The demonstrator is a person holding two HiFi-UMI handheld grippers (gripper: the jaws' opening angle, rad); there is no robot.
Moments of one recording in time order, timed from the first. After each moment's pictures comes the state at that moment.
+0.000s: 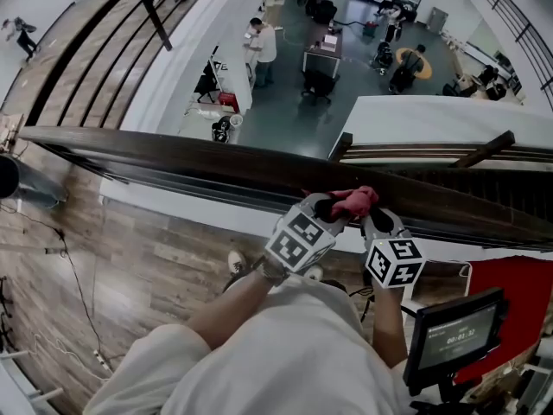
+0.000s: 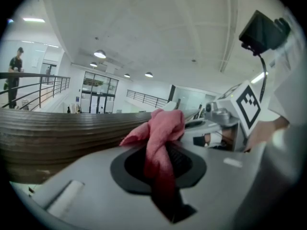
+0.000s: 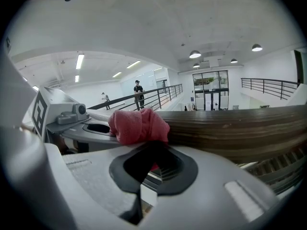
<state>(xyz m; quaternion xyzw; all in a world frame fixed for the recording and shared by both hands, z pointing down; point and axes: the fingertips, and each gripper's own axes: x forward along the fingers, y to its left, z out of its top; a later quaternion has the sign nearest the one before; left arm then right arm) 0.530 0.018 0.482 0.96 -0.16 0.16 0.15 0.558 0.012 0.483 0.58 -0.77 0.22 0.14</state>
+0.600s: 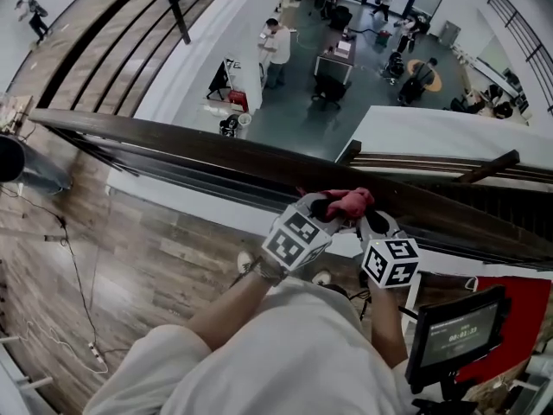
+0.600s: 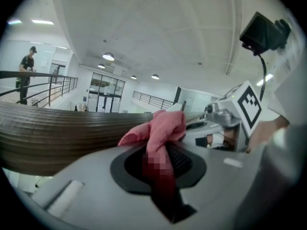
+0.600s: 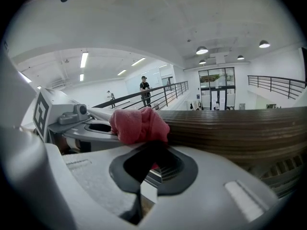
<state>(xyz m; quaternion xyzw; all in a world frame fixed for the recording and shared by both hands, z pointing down) 0.443 -0.013 0.484 0.96 -0.19 0.16 0.16 0.470 -0.015 0.483 0.55 -0.79 0.22 0.15</state>
